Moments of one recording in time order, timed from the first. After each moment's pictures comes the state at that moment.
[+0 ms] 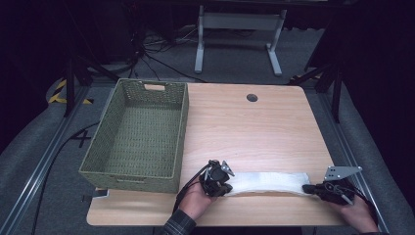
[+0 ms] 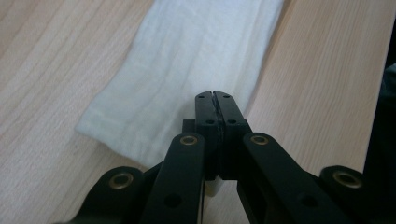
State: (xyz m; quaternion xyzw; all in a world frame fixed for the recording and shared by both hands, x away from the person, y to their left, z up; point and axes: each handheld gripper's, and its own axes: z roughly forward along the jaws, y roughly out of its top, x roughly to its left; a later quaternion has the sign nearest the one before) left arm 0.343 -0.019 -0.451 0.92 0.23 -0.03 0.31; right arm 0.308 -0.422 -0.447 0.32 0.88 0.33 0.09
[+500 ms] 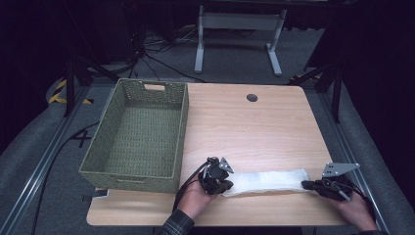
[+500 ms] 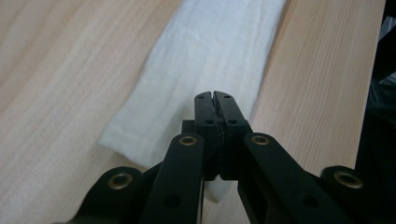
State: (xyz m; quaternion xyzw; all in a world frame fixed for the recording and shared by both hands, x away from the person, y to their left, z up) left arm 0.348 -0.018 -0.436 0.91 0.22 -0.01 0.34; right arm 0.319 -0.421 -0.447 0.32 0.88 0.33 0.10
